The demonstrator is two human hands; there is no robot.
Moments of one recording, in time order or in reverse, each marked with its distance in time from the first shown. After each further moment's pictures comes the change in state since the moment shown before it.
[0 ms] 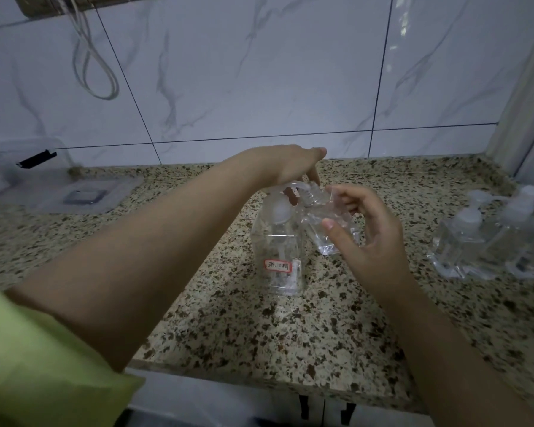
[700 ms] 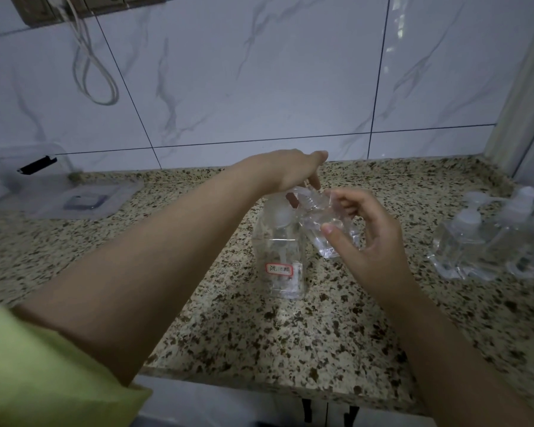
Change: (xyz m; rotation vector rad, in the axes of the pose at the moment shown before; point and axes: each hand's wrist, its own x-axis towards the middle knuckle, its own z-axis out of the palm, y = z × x) left_hand 0.001 -0.003 0.002 0.005 0.025 0.015; right_hand 0.000 -0.001 0.000 -0.014 0.000 -0.014
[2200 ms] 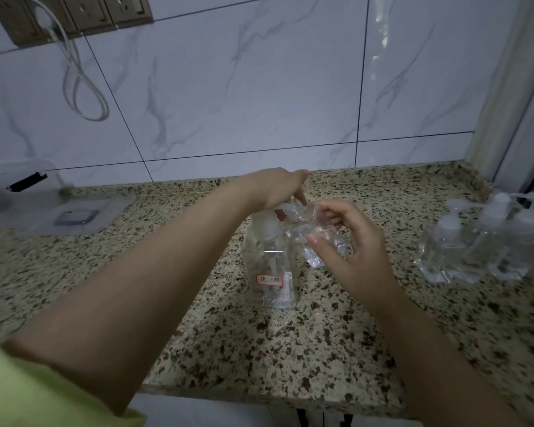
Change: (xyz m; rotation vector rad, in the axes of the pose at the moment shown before) left_hand -0.005 0.003 0.002 0.016 -0.011 0.001; right_hand 0.001 0.004 -0.002 -0.014 -0.022 0.007
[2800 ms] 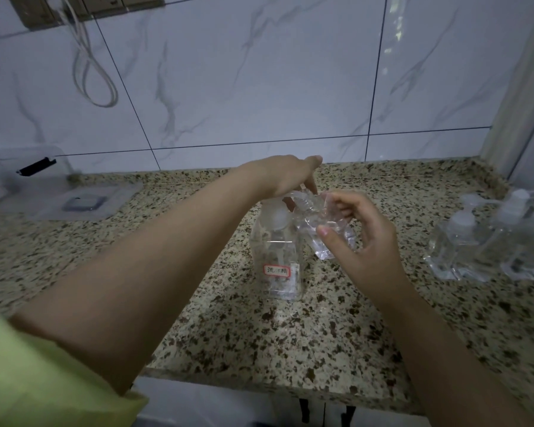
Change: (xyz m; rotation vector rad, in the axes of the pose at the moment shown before) left_hand 0.001 -0.001 -0.002 0.035 -0.015 0.007; right_hand 0.000 -0.001 0.001 0.003 0.003 -0.006
